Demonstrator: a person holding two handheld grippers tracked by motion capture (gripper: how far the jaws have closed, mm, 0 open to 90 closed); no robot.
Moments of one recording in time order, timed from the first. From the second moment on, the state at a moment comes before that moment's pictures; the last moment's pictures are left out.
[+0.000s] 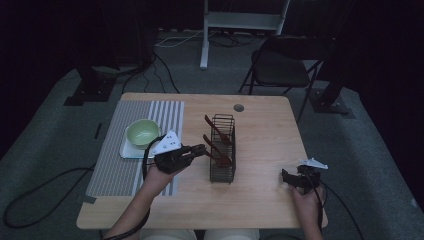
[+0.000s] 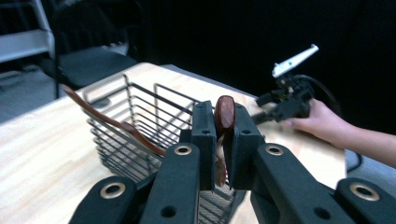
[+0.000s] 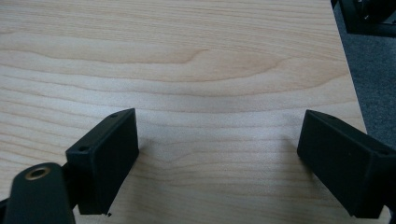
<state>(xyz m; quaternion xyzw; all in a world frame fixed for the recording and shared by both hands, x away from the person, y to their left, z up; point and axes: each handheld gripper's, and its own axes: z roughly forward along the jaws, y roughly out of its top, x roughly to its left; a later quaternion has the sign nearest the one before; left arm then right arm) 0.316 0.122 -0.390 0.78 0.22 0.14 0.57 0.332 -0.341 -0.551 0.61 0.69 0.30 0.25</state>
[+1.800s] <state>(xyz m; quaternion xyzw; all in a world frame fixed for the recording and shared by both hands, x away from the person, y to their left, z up) 0.305 0.220 -0.341 0.65 0.34 0.28 0.63 0.332 -0.341 -0.551 0.61 0.69 0.30 0.25</state>
